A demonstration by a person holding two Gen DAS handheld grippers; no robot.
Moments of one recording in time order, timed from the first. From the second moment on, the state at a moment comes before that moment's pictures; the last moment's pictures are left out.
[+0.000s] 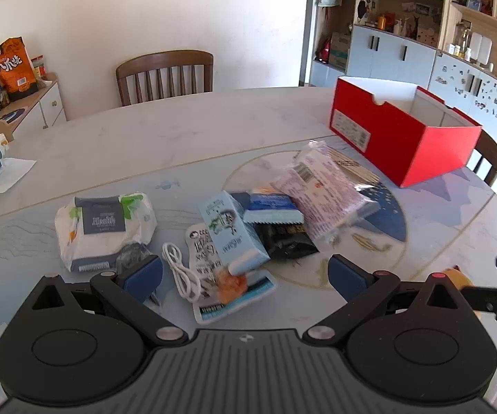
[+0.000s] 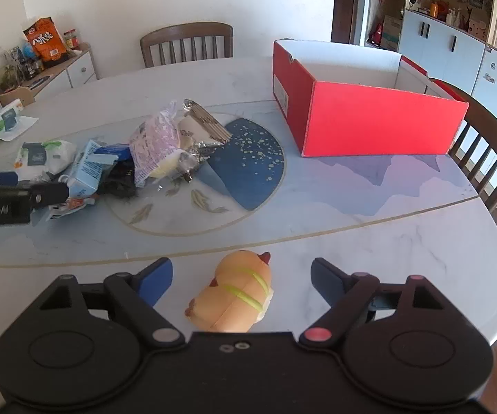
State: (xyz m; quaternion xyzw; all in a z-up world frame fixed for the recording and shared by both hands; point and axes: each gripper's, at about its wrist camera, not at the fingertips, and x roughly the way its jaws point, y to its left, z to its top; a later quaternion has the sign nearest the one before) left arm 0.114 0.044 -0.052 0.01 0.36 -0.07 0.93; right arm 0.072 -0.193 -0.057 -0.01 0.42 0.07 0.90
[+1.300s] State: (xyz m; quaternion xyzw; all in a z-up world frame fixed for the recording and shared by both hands) left arm 0.186 0.062 -0.082 -0.05 0.43 -0.09 0.89; right arm 0.088 -0.182 -0.083 -0.03 0.46 0.06 0.88
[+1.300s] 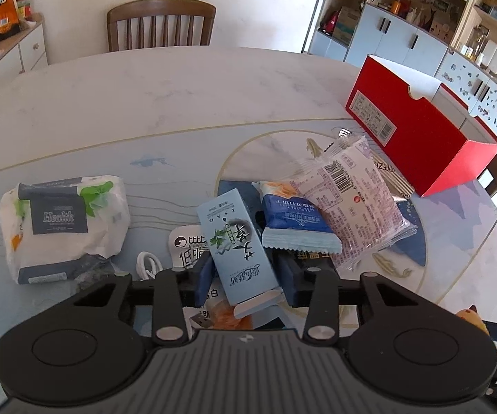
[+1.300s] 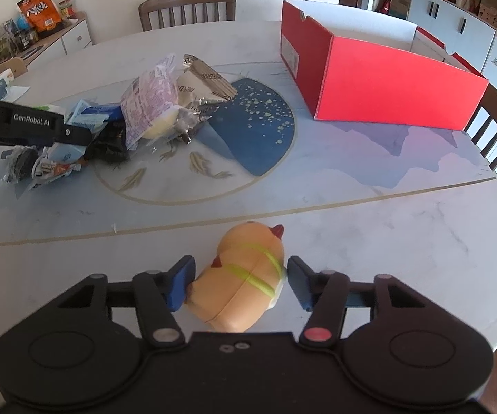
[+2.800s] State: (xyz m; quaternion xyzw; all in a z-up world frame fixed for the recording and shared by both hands) left arm 0.126 0.079 -0.012 -0.06 0.35 -0.16 0.92; right arm 0.069 -0.173 0.001 0.00 0.37 0.03 0.93
